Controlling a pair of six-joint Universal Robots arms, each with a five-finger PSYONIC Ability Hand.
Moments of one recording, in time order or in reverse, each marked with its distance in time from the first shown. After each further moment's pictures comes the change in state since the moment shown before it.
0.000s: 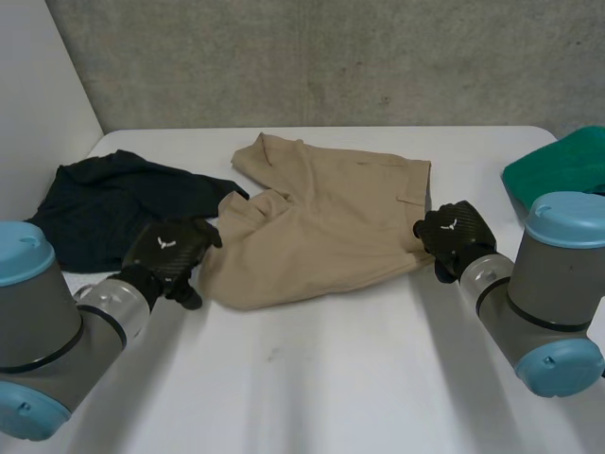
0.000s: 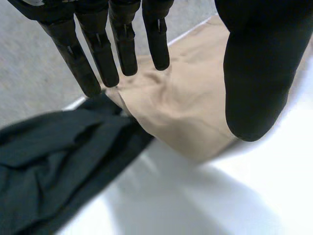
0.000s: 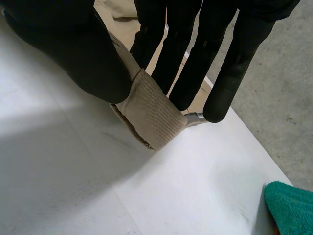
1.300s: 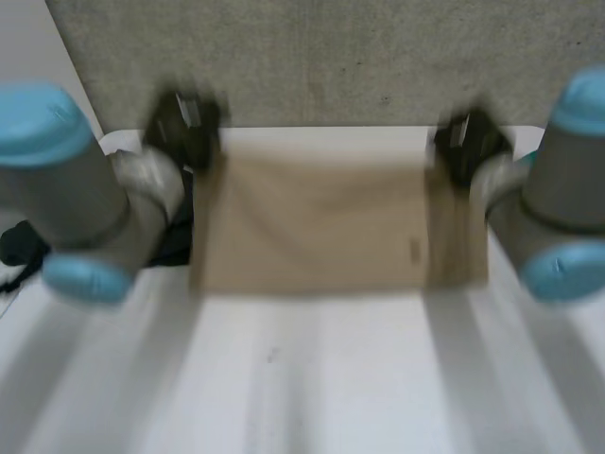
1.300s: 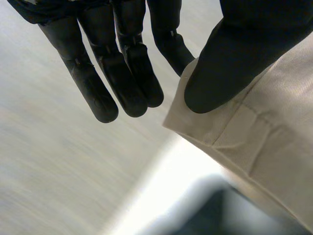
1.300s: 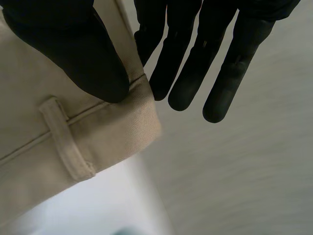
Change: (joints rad) left arm -0.166 -0.115 0.628 -0.059 -0.225 0.210; right arm 0.024 -0.014 -0.436 0.176 0.081 -0.244; left_hand 0.715 0.742 0.737 0.746 0.721; right_hand 0.002 0.000 0.000 0.002 0.002
